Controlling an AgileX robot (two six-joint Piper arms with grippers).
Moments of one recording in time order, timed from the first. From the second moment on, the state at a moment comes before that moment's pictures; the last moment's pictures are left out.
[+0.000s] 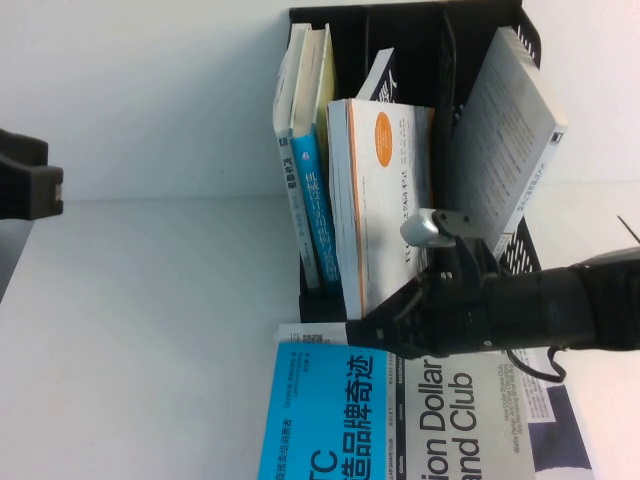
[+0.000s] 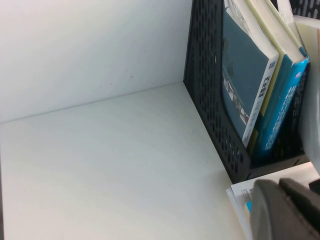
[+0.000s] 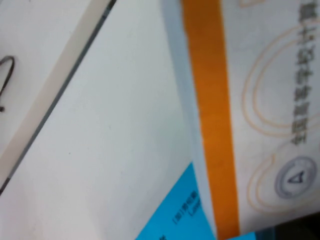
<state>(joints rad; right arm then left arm) 0.45 1.82 -0.93 1.71 0.67 -1.44 -0.44 0.96 -1.26 0.12 0.93 -0.24</state>
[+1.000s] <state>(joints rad) 0.45 1.58 -1.18 1.50 0.61 -1.43 -0.44 0.96 -1.26 0.20 0.94 -0.23</state>
